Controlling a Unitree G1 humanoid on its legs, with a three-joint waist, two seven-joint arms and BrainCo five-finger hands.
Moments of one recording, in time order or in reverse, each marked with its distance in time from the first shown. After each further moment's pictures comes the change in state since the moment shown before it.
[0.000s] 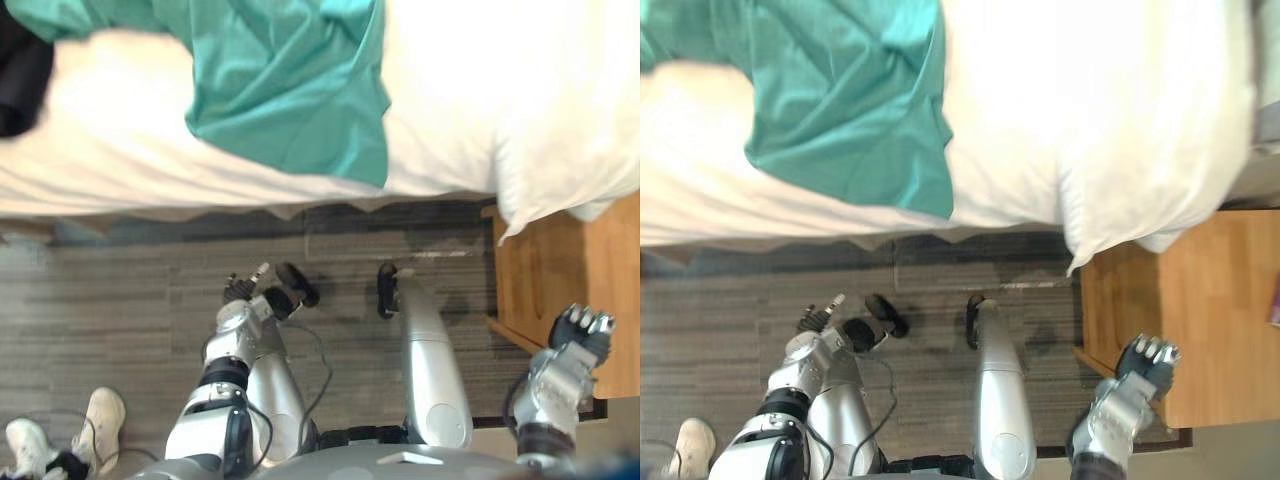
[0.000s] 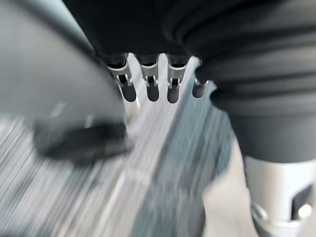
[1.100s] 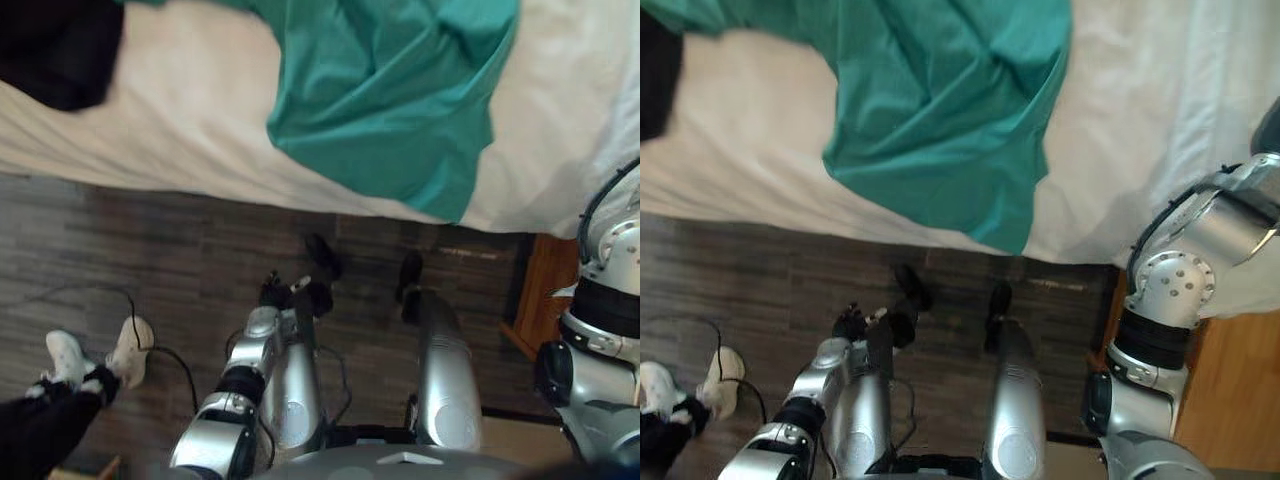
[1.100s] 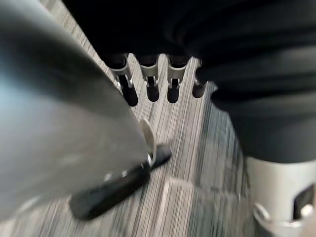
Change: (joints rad) left arm -0.031 0.036 -0.241 -0.073 0.111 -0.073 0.044; right arm -0.738 -0.352 0.145 -0.673 0.143 -0.393 -0.265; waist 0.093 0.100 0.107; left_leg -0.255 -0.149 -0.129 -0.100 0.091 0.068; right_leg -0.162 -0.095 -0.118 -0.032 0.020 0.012
